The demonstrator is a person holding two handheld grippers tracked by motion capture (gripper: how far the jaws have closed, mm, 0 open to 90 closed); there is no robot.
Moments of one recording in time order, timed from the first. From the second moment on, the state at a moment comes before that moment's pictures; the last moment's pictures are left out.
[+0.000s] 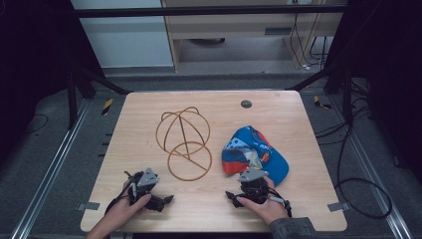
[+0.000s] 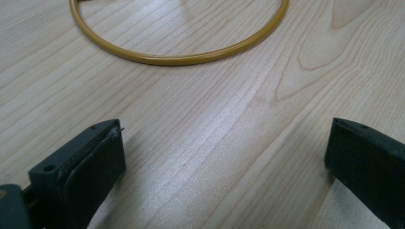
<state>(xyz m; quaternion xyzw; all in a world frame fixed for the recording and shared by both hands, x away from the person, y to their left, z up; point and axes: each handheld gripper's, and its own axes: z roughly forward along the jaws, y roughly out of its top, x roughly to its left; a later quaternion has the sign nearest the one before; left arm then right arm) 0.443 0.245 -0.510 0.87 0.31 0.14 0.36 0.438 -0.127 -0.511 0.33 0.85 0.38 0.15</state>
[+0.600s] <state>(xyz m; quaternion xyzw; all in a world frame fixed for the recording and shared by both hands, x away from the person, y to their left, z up) 0.443 0.245 -0.510 0.87 0.31 0.14 0.36 0.435 -0.152 -0.481 0.34 0.86 0.36 0.16</state>
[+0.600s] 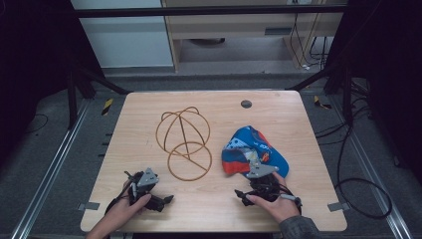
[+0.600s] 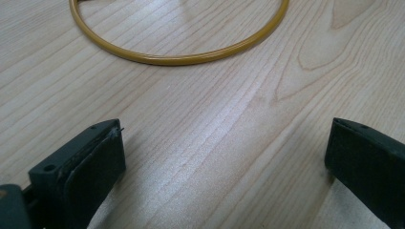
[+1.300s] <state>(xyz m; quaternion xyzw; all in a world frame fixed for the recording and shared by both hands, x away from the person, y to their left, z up) 0.443 0.245 -0.510 0.87 0.31 0.14 0.36 0.498 -0.203 -0.406 0.37 0.88 0.27 0.15</state>
